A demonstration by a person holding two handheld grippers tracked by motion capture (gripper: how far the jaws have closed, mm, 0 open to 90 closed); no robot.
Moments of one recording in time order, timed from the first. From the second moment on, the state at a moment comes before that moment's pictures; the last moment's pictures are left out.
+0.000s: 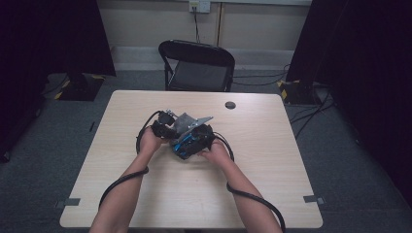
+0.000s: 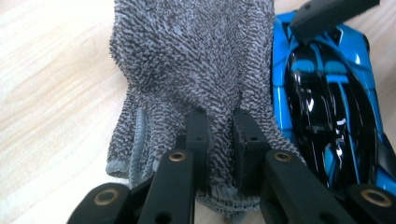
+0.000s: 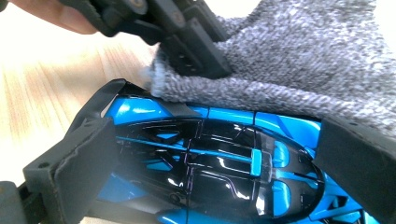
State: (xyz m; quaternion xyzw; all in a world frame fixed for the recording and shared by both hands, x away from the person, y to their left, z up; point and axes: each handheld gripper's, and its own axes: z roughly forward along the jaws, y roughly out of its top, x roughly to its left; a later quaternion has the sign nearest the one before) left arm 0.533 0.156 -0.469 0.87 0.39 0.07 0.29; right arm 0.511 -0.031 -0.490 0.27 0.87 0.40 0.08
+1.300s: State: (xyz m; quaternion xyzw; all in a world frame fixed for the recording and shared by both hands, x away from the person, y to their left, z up) left arm 0.502 0.181 -0.467 0.88 0.39 0.07 0.28; right arm 0.511 -0.031 -0.490 0.27 0.87 0.40 0.09
